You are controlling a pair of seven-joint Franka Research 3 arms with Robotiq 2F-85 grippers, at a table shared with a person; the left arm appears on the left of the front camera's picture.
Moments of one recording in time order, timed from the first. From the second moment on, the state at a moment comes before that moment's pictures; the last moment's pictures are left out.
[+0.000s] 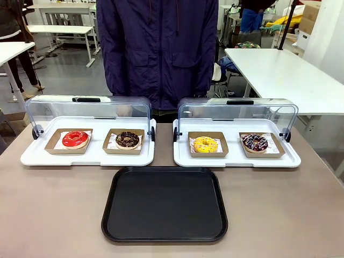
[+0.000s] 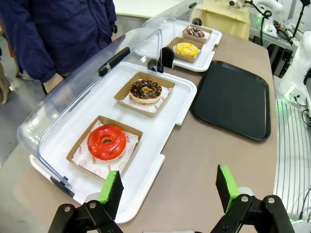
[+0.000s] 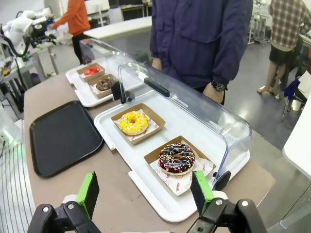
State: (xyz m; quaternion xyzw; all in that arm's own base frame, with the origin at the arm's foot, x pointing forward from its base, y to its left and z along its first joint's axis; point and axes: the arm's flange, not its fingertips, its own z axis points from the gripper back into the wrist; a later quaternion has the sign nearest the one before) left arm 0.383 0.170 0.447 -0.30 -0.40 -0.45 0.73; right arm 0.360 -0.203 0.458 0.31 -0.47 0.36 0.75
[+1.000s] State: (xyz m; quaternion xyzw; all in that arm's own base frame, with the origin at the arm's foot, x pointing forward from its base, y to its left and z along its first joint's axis) left arm 0.383 0.170 0.447 -0.30 -0.40 -0.45 0.73; right arm 0.360 -0.203 0.458 0.31 -0.47 0.36 0.75
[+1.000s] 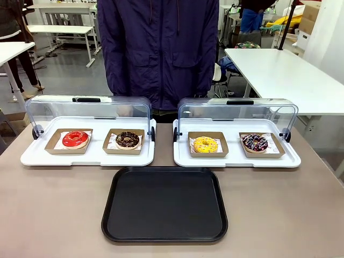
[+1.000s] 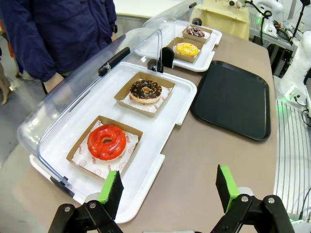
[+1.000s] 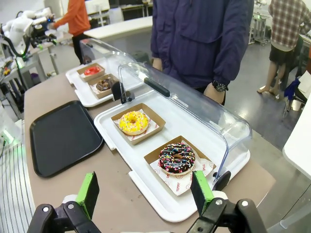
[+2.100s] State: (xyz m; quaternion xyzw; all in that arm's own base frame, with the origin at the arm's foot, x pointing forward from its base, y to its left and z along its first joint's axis) left arm 0.383 0.170 0.447 -0.30 -0.40 -0.45 0.73; right arm 0.360 -0.203 0.458 0.31 -0.47 0.36 0.75
